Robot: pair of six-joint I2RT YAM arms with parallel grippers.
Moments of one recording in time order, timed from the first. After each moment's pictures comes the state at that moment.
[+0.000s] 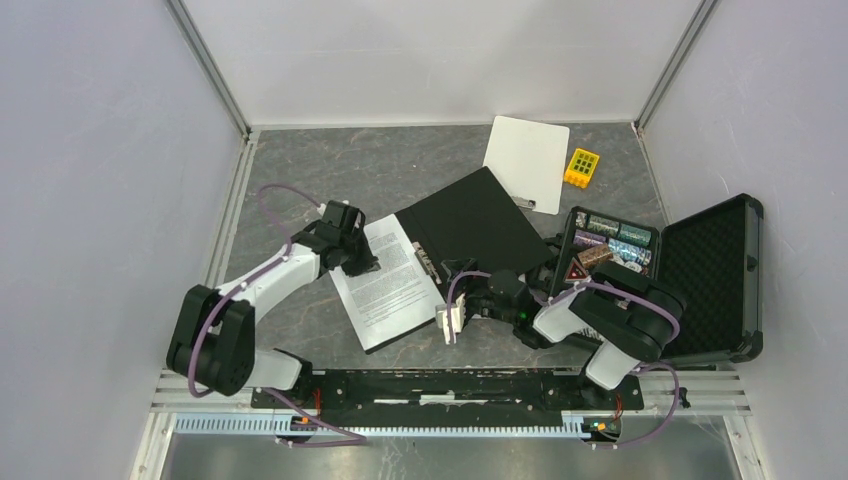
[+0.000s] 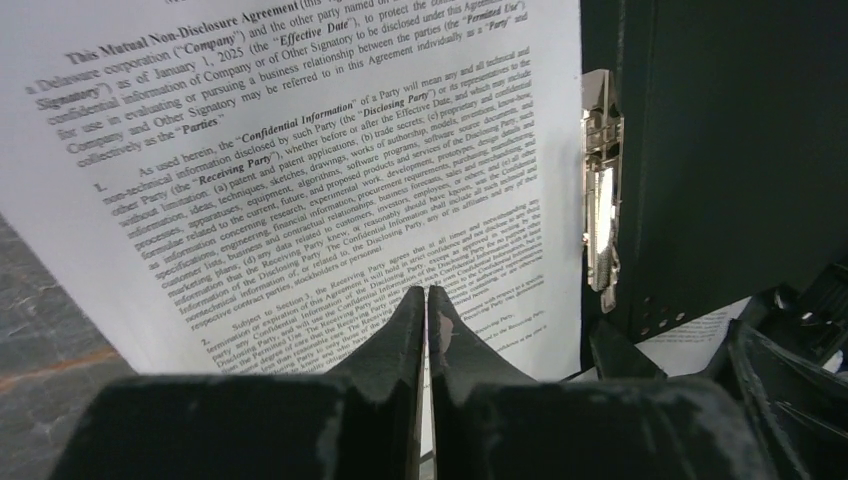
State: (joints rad) left arm -0.38 1.34 0.78 -0.42 0.07 -0.75; right arm 0.89 1.63 0.31 0.98 -0.23 -1.16
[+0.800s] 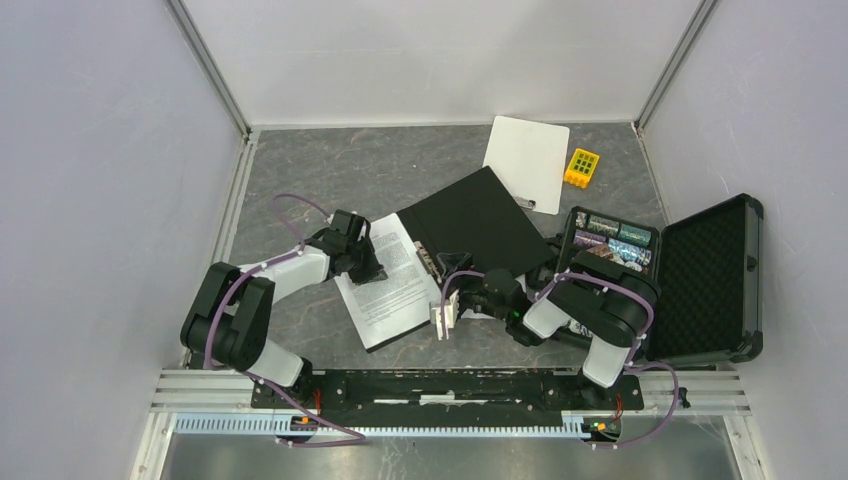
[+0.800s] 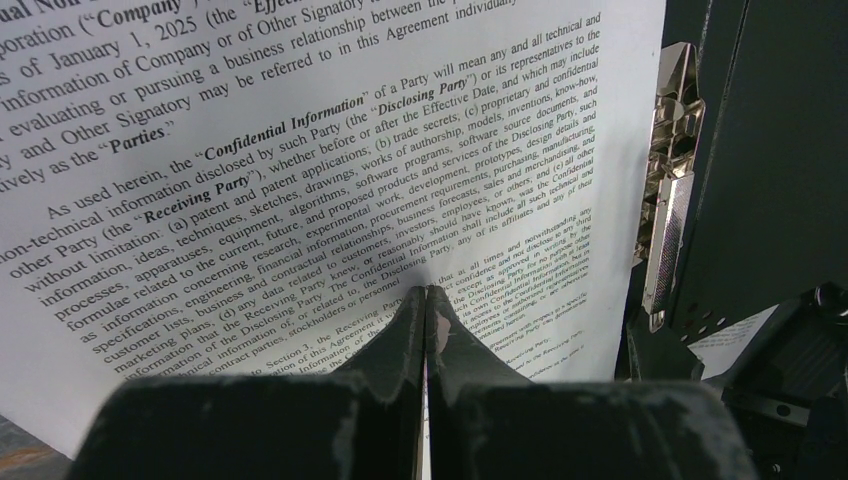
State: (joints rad) left arm -0.38 1.50 0.70 -0.23 0.15 -0.75; right arm 0.89 1.77 0.35 1.14 -0.19 -1.21
